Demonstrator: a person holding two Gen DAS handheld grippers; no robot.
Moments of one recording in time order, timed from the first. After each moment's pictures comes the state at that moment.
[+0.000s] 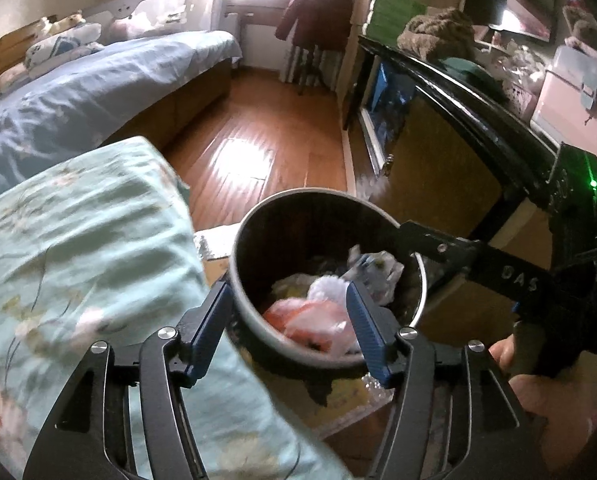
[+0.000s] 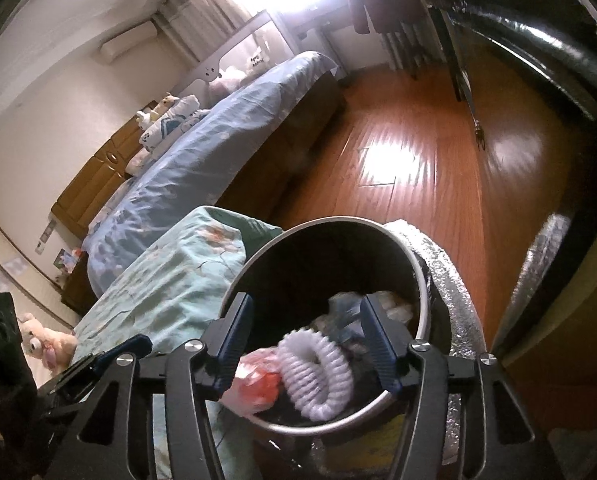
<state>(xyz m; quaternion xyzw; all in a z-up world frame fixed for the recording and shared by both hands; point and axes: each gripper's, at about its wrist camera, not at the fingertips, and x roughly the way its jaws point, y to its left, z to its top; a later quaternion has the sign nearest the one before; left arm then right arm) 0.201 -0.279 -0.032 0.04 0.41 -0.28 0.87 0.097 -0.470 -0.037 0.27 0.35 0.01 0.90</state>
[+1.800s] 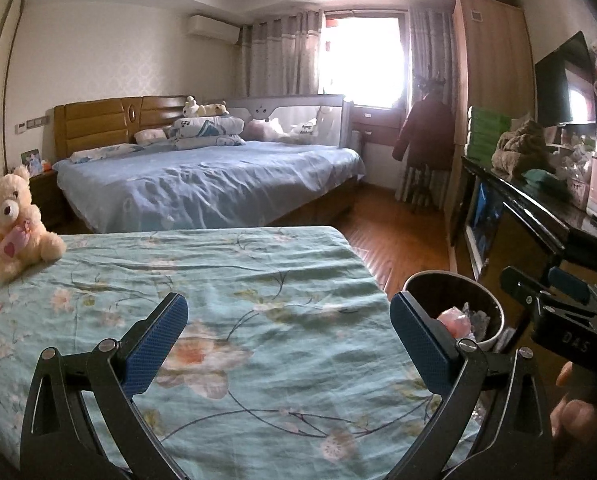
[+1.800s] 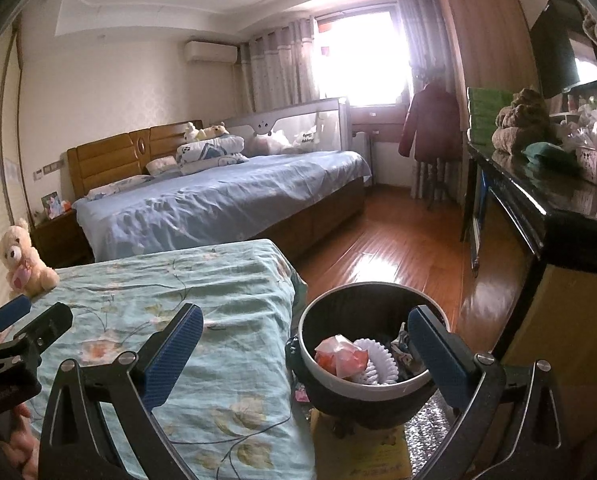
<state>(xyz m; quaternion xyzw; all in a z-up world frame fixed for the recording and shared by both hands) 0.079 -0.102 0.013 0.00 0.20 -0.07 0.98 0.003 -0.319 0.027 0.05 0.20 -0.03 0.98</state>
